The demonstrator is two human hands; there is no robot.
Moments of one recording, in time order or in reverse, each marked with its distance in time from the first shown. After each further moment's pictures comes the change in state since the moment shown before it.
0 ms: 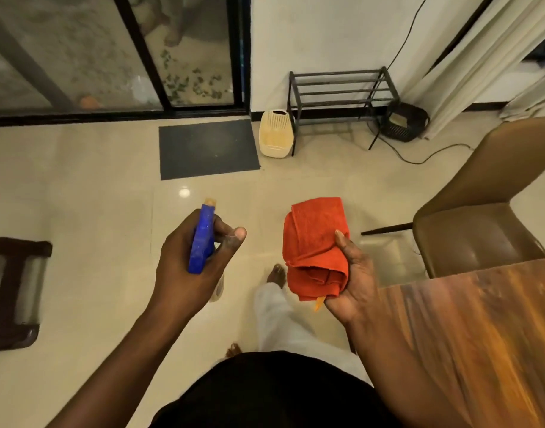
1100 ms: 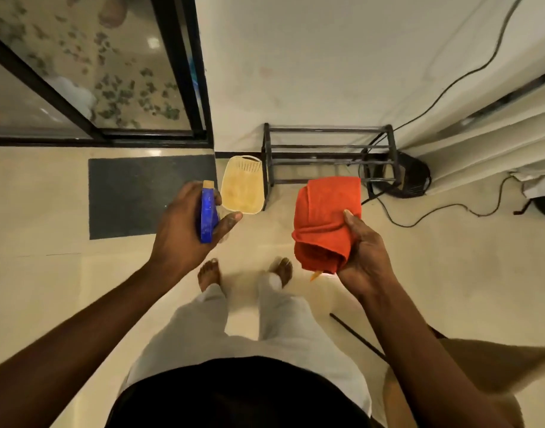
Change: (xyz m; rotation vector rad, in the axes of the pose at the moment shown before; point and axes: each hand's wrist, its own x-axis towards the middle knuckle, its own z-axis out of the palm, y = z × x) left_hand 0.652 0.086 0.189 0.330 -0.127 -0.001; right_hand 0.485 -0.400 0.247 -0.327 0.255 0.022
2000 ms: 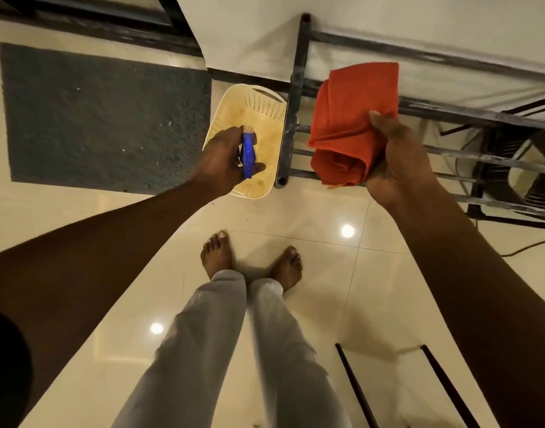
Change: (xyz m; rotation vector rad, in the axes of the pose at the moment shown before) left_hand 0.347 -0.258 0.315 0.109 -0.187 -0.238; right_hand 0.503 -0.030 0.045 -0.396 -0.112 0.008
